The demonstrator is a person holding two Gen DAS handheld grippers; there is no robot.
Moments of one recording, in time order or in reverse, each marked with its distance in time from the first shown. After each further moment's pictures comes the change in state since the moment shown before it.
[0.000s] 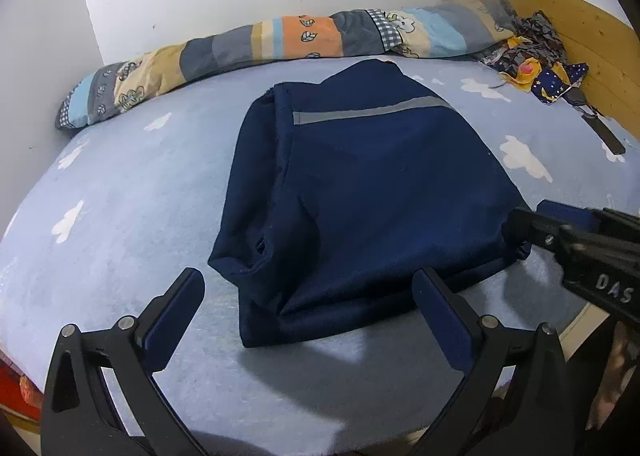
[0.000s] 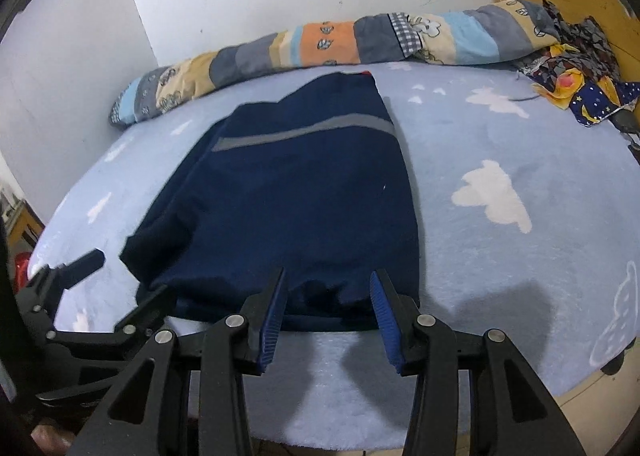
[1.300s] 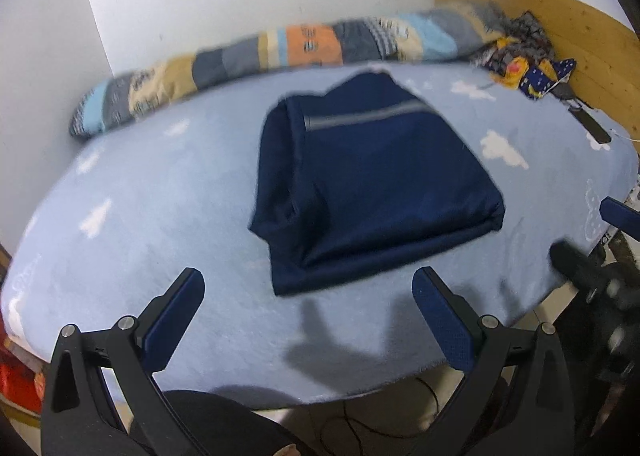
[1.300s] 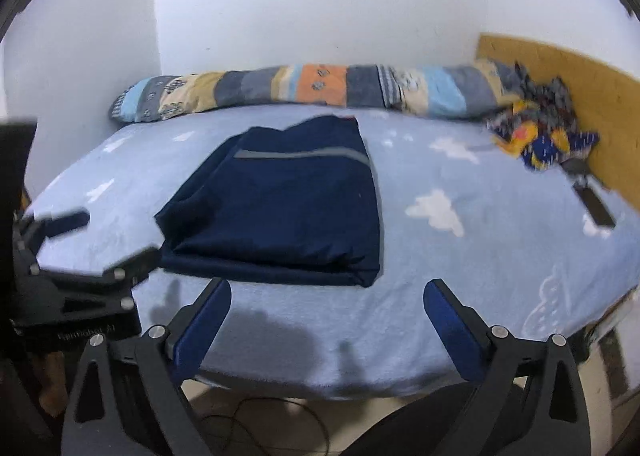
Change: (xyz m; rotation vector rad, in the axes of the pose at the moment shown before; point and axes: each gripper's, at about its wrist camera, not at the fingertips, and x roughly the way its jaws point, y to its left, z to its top) left arm -0.051 0.010 -0.014 0.019 0.010 0.018; right arm -0.091 0.037 -0.045 -0.087 -0.142 -0.140
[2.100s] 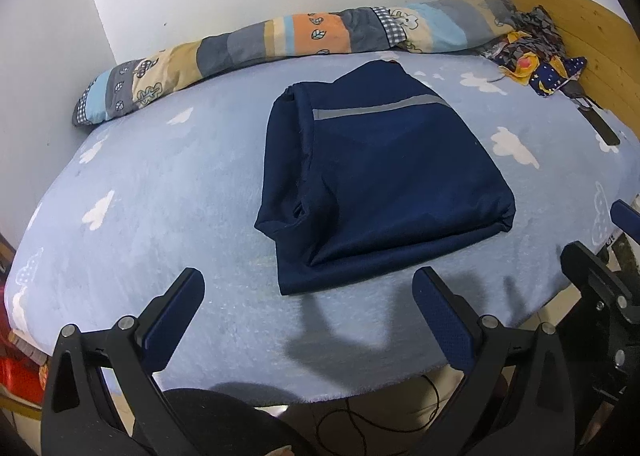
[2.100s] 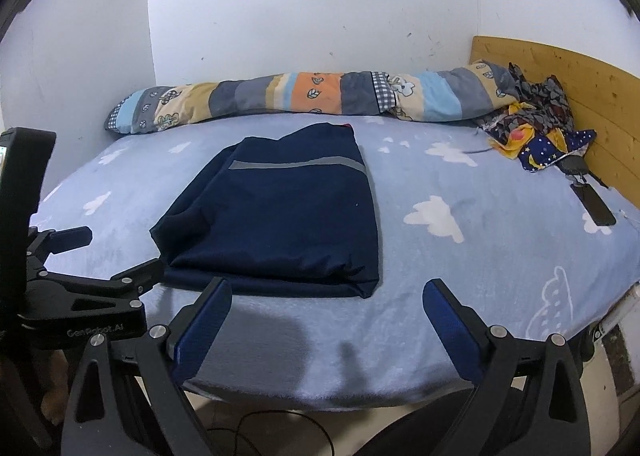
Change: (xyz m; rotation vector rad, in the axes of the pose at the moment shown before) left arm -0.002 0.001 0.007 -0.002 0.021 0.032; right arm -0.002 0.001 0.000 0.001 -0.044 -0.005
